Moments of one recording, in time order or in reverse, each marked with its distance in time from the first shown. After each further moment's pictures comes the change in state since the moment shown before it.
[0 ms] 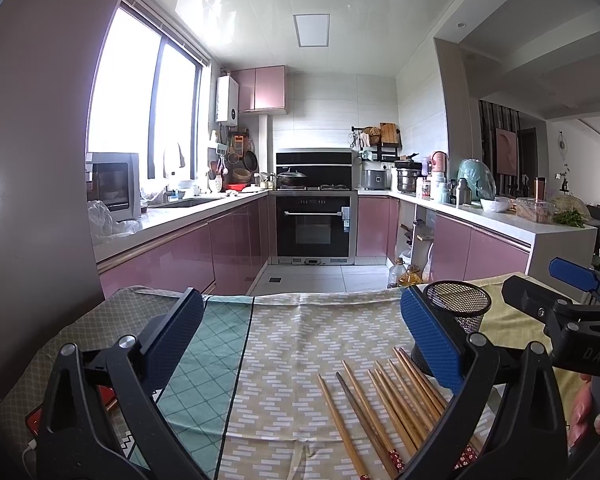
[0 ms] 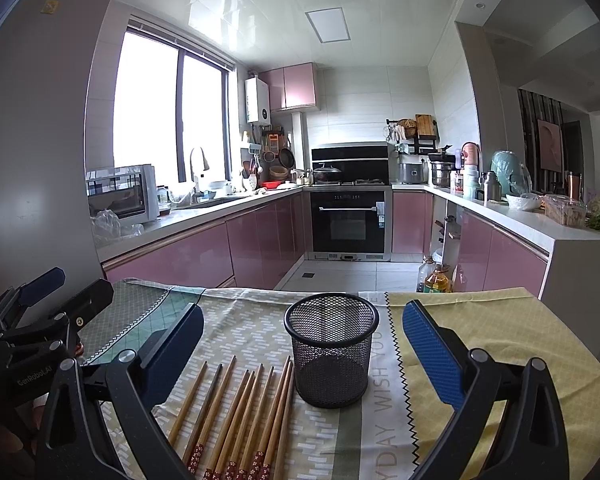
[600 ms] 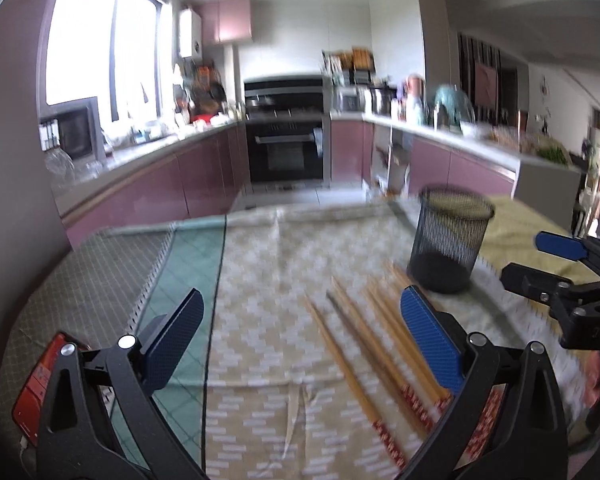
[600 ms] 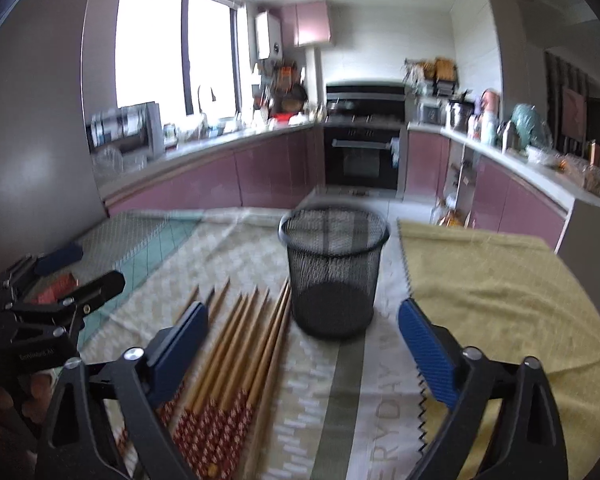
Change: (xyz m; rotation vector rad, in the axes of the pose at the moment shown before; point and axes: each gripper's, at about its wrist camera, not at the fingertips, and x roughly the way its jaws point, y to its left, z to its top) left arm 0.049 0.004 -0.037 0.134 0.350 -0.090; right arm 0.039 -0.006 -0.040 -0.040 0.352 0.061
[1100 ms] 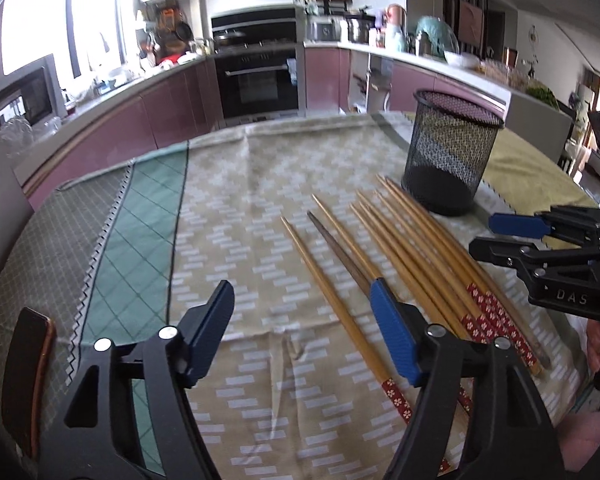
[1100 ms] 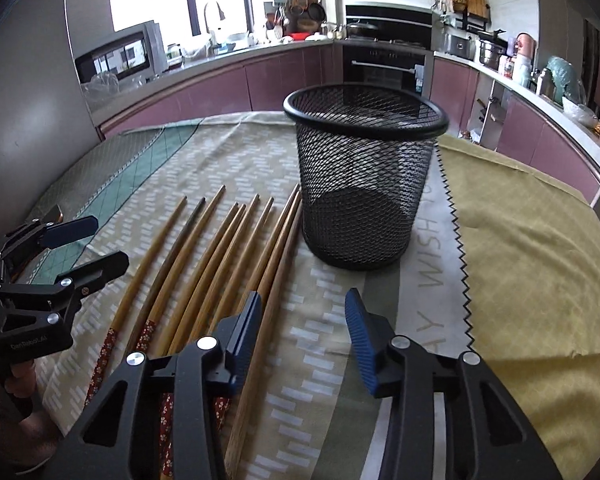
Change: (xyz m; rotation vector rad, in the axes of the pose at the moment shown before) left arm 0.049 -0.008 -0.018 -0.012 0.245 -0.132; right arm 0.052 0.005 -0.011 -0.026 0.249 0.046
